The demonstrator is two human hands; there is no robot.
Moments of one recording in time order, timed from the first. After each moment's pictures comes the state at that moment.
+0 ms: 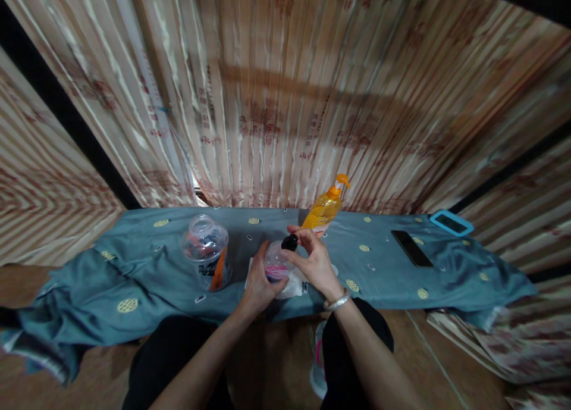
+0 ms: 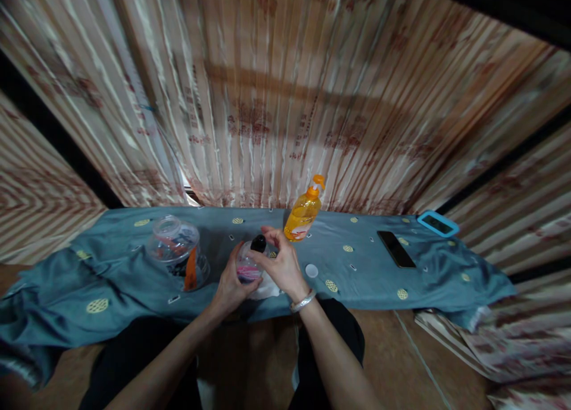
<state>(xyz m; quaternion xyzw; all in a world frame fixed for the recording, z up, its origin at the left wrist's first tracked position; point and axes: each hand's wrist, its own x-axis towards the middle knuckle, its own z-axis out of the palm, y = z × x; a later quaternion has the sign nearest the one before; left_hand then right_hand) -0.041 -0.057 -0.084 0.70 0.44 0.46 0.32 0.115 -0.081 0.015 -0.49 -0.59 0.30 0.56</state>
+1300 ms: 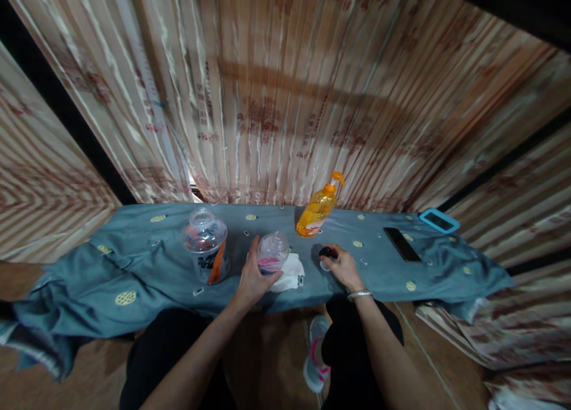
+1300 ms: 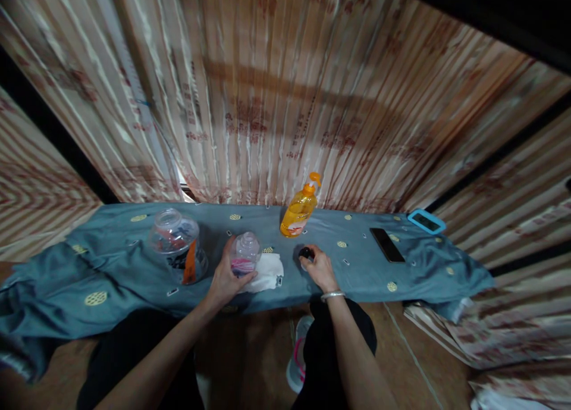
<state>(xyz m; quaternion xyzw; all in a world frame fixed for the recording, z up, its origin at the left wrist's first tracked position) -0.049 -0.058 -0.074 0.69 0.46 0.44 0.35 0.239 -0.105 -0.068 -0.73 -0.56 0.20 0.33</state>
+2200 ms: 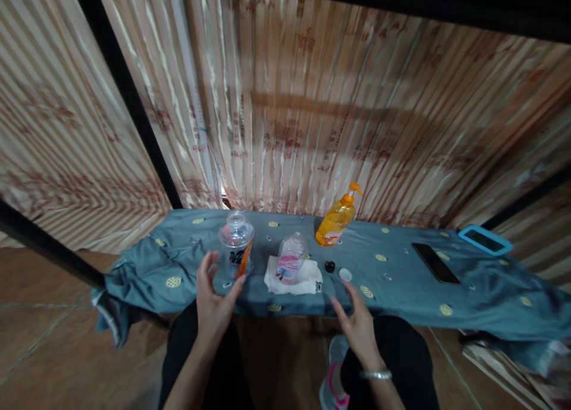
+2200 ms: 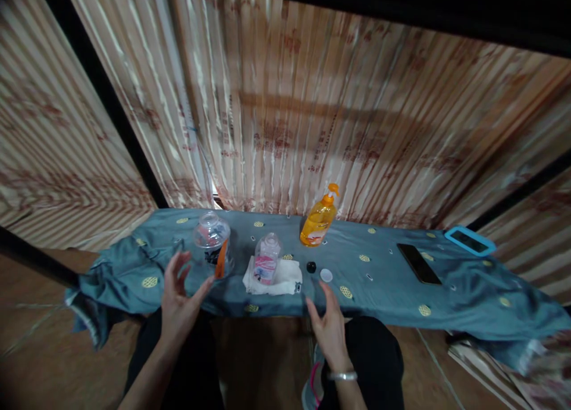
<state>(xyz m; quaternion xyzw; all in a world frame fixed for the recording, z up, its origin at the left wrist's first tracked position) -0.155 -0.114 -0.036 0.54 0.52 0.63 0.20 0.168 -0.195 -0.105 -0.70 -0.52 0.15 0.47</state>
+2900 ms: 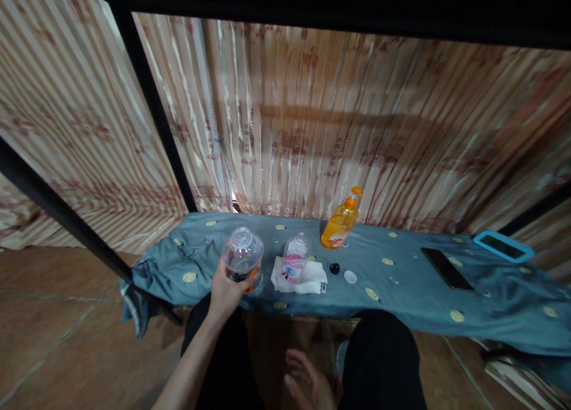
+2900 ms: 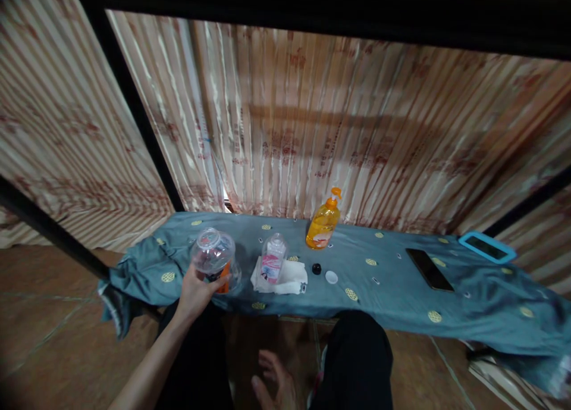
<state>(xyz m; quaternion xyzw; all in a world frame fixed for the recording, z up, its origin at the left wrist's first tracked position) -0.158 -0.102 -0.022 0.50 0.55 0.59 0.32 0.041 -0.284 -0.147 -0.54 -0.39 0.53 0.52</state>
